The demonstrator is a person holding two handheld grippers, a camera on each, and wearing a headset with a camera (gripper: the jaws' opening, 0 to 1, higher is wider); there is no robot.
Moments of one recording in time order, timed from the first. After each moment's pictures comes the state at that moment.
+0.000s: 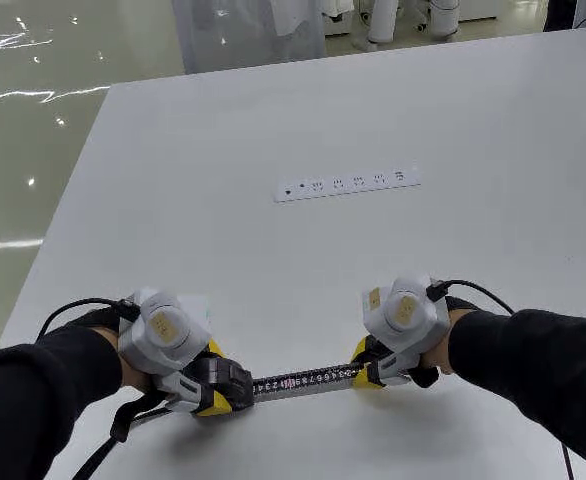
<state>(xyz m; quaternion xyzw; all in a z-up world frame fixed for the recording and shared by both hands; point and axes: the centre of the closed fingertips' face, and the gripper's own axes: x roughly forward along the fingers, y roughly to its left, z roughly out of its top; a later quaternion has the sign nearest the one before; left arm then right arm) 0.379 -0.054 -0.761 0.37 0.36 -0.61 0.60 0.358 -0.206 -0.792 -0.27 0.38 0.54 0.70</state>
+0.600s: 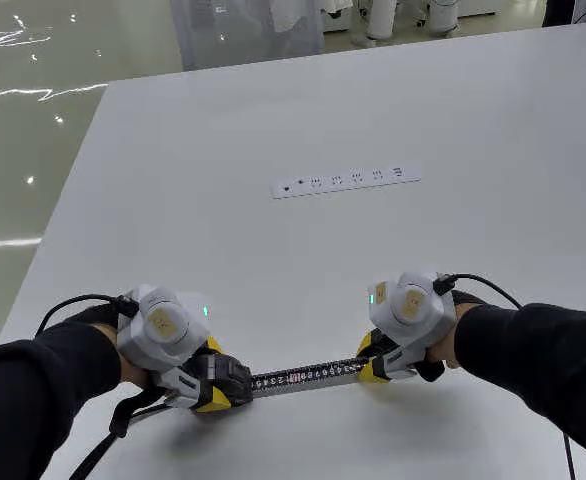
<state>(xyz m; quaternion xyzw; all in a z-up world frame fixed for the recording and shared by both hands) 0.379 -0.054 -0.762 0.37 0.36 -0.61 0.60 0.357 -0.215 -0.791 -0.27 0.39 0.53 0.70</state>
